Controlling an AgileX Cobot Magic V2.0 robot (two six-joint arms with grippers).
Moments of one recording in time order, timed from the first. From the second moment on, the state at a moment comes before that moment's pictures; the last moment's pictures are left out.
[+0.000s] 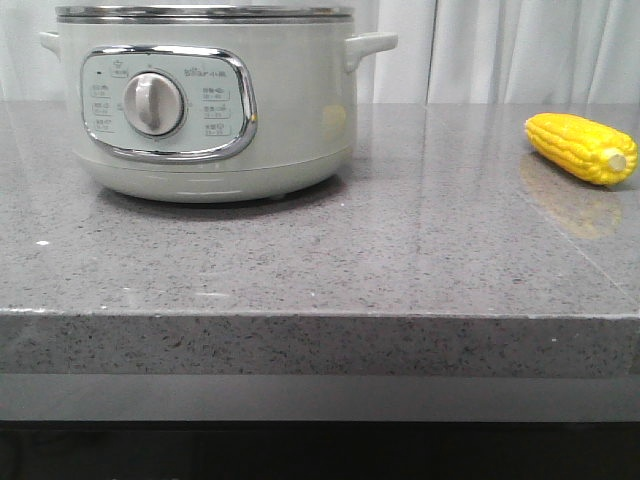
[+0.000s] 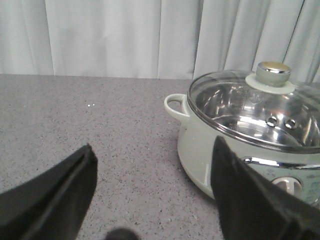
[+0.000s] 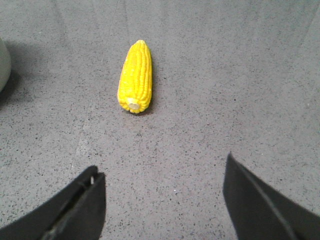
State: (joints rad) left arm -0.07 0.47 -0.65 -0.14 0.41 0.10; right arm 0.01 0.45 -0.65 -0.03 0.66 0.11
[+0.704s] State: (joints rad) left arm -0.44 0.98 -0.91 -0.16 0.18 0.10; right arm 0.01 0.45 -0.65 -0.03 0.65 0.11
